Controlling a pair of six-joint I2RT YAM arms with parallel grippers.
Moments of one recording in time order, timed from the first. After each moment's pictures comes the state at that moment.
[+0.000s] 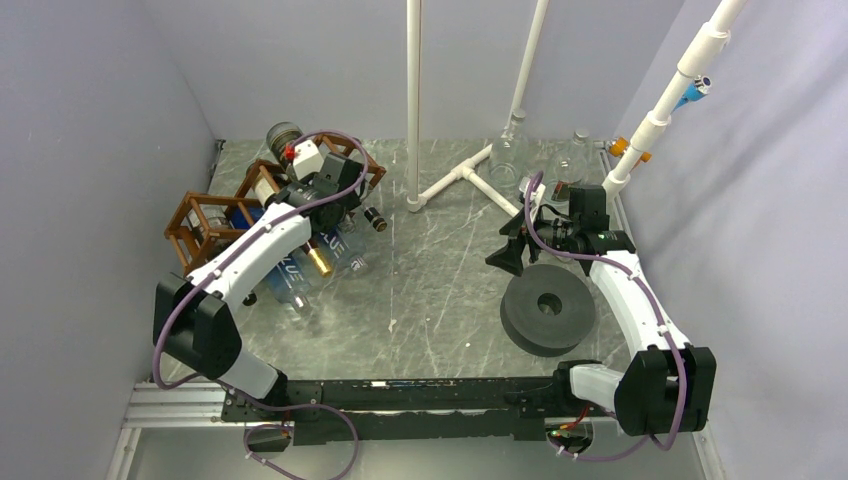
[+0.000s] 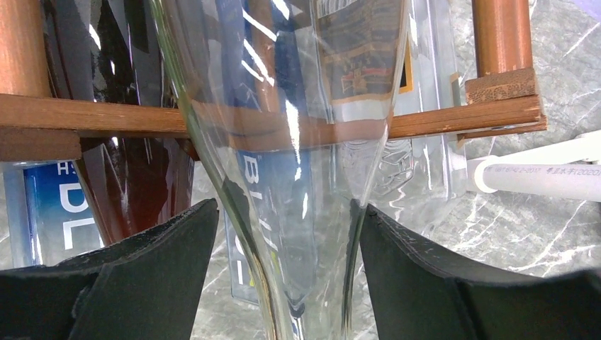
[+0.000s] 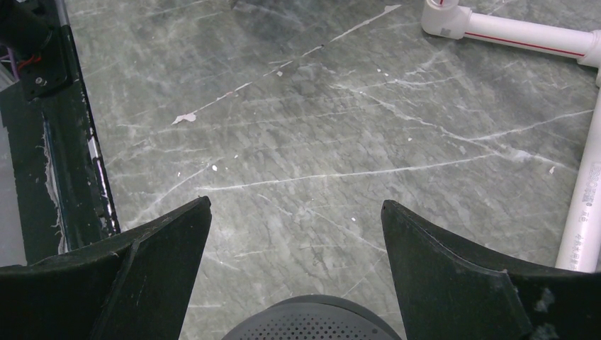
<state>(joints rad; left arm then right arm) -0.49 1.51 1.32 -0.69 -0.65 -0.88 0.05 1.17 0.90 -0.48 -1.00 -0.51</state>
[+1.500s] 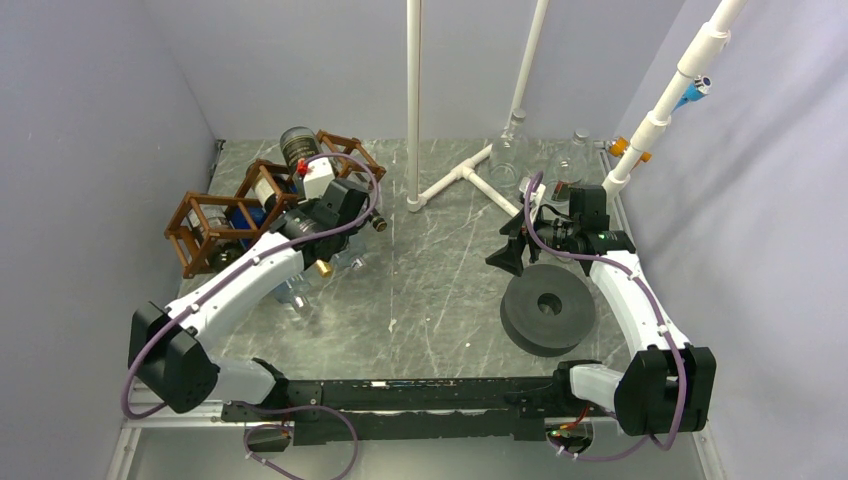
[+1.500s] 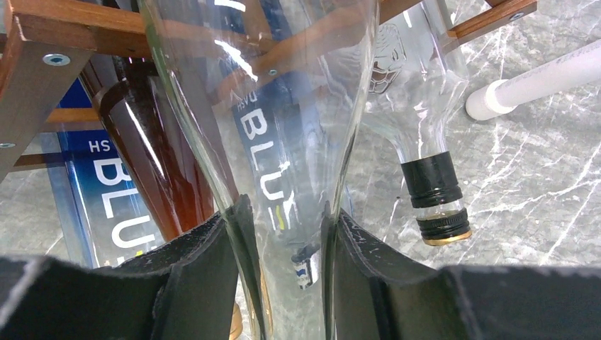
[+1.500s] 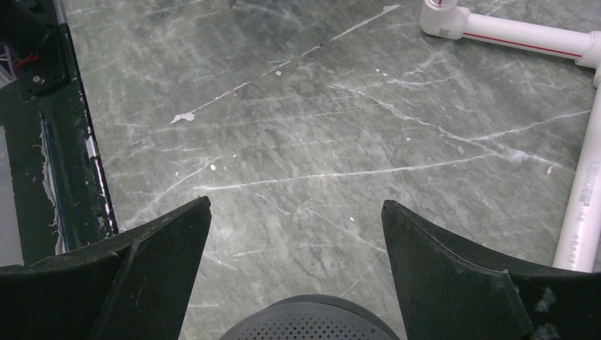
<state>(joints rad) -0.62 1.34 1.17 -0.65 -0.70 -0.74 0.05 1.17 0.90 -0.48 -1.00 -0.52</state>
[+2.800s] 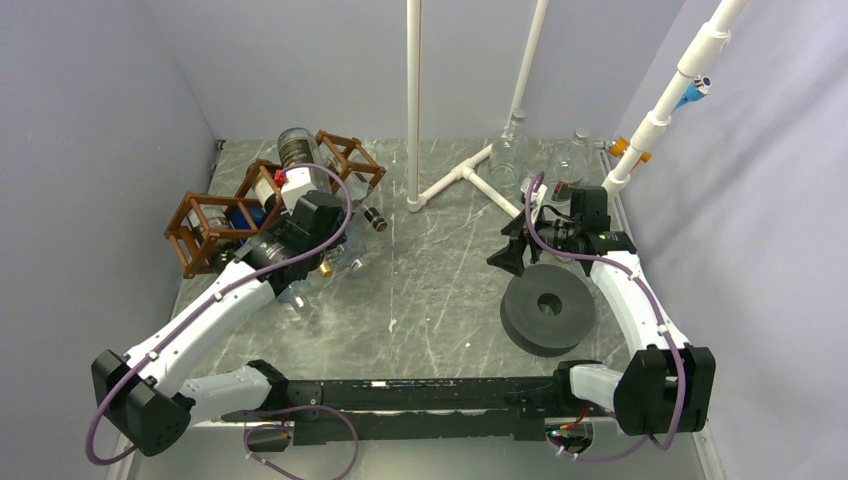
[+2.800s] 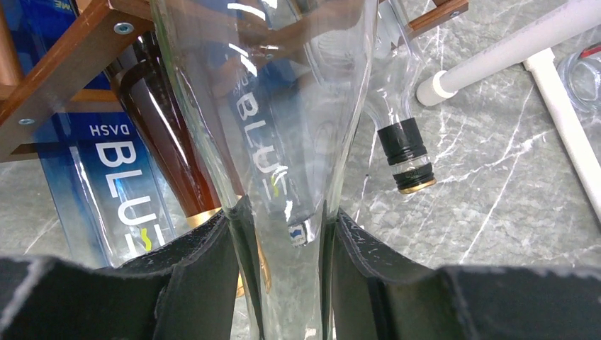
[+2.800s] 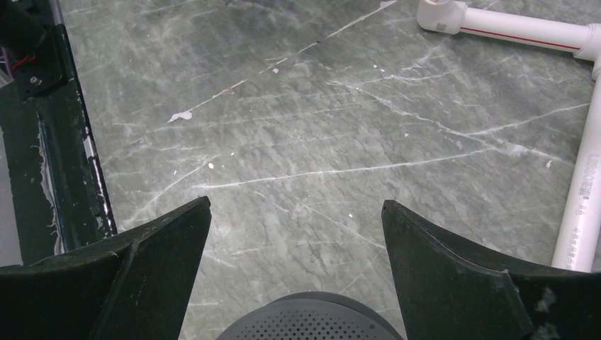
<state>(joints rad) -0.62 1.12 1.07 -0.63 -0.61 -0.73 0.04 1.17 0.89 -0.48 -1.00 -0.52</state>
